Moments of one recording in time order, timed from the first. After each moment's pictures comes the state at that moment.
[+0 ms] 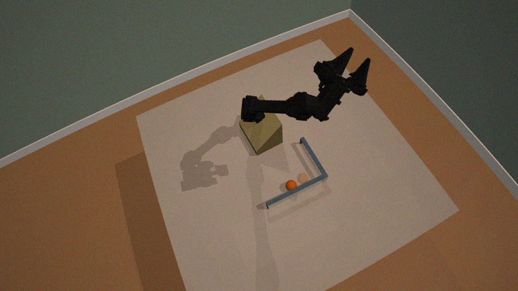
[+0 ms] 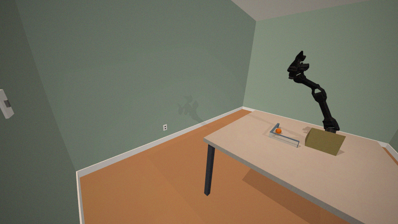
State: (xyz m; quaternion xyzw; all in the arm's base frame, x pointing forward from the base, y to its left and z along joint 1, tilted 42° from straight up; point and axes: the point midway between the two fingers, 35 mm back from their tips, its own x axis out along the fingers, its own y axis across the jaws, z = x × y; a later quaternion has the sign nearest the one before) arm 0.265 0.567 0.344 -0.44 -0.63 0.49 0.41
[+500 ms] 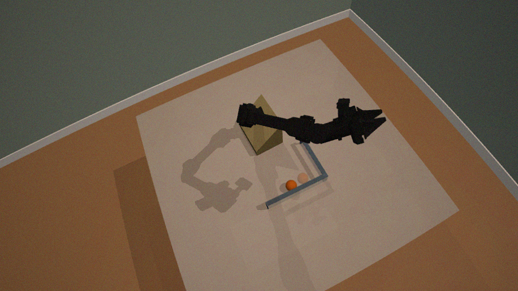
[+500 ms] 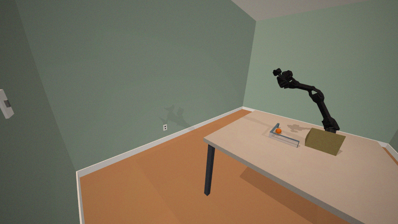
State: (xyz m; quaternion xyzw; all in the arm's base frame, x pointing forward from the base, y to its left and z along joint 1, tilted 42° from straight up) arm 0.388 0.514 0.235 -0.45 -0.23 0.59 0.63
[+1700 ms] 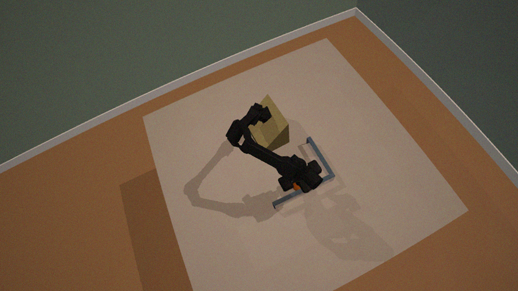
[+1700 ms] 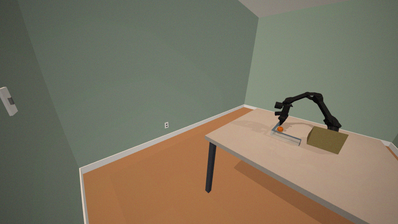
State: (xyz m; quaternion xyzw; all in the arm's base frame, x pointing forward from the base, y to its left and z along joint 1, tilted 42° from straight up) arm 0.379 0.040 0.014 -0.28 0.63 -0.19 0.70
